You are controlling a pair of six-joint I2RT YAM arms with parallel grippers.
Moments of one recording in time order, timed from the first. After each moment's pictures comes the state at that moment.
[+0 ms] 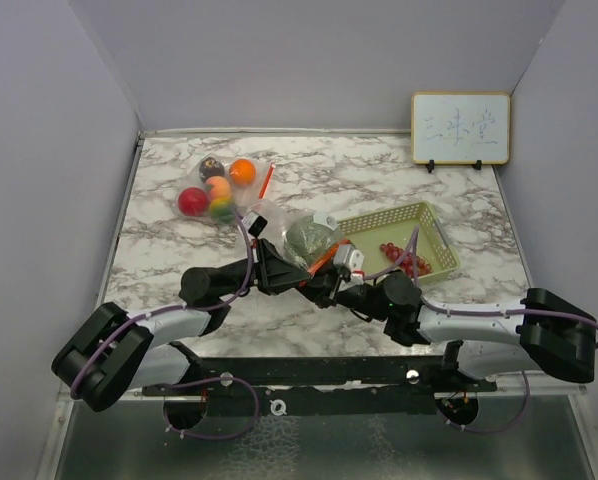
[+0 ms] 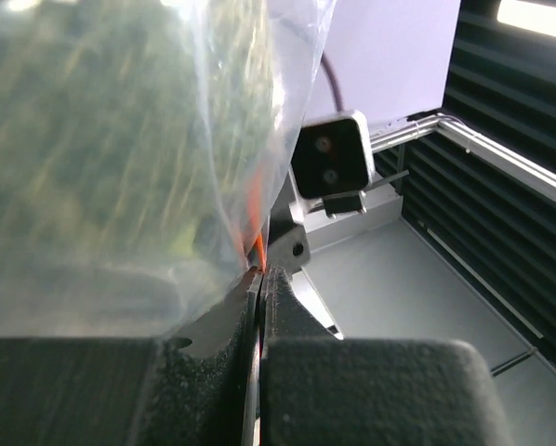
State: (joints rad) left arm -0.64 1.21 0.26 1.49 0.72 -1.84; right arm 1.16 1.27 0.44 1.17 -0.01 0.00
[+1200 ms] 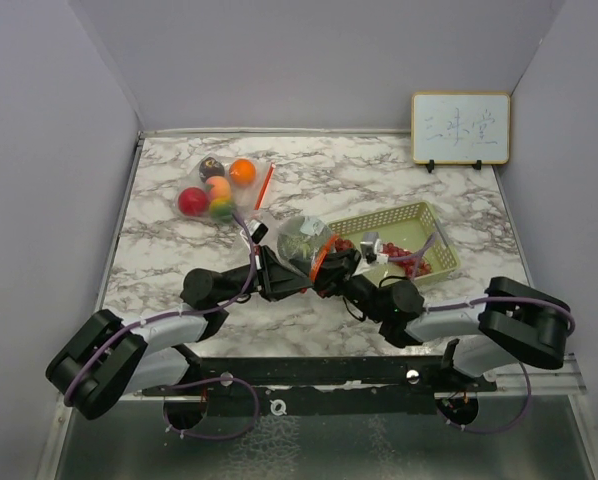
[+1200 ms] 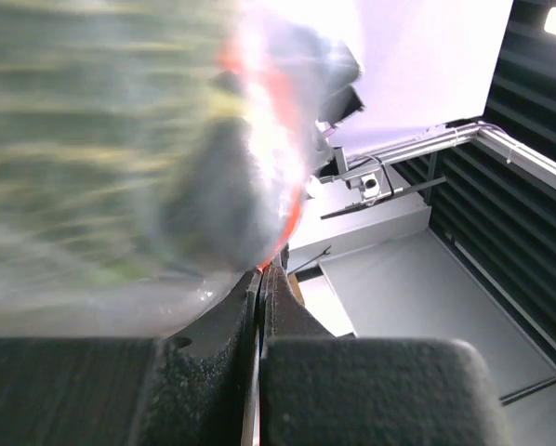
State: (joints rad) left arm -0.65 1.17 0.22 1.38 0.73 -1.77; right arm 1.12 1.38 0.38 1.51 0.09 0.29
